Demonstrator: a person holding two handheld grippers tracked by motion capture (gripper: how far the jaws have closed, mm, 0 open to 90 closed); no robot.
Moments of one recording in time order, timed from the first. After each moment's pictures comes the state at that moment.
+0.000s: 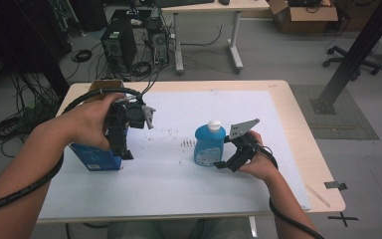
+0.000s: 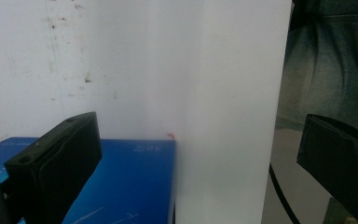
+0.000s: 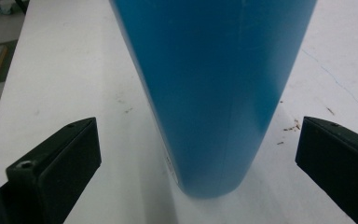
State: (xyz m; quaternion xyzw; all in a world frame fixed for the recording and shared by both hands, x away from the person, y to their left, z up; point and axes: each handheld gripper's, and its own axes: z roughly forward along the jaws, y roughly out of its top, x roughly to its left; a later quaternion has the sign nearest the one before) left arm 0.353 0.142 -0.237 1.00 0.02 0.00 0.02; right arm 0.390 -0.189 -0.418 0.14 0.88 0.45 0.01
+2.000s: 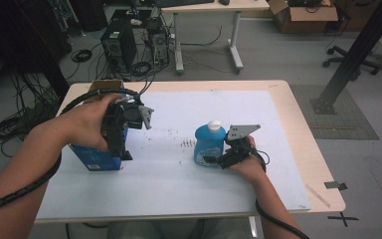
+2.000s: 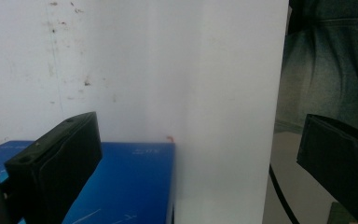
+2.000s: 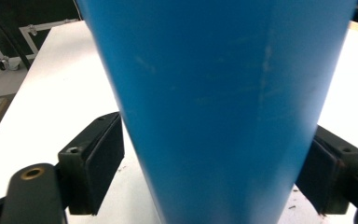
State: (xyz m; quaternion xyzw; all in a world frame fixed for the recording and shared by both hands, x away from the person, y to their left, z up) left arm 0.352 0.145 -0.235 1.00 0.02 0.00 0.03; right arm 0.390 -0.176 -0.434 0.14 0.82 0.55 0.04
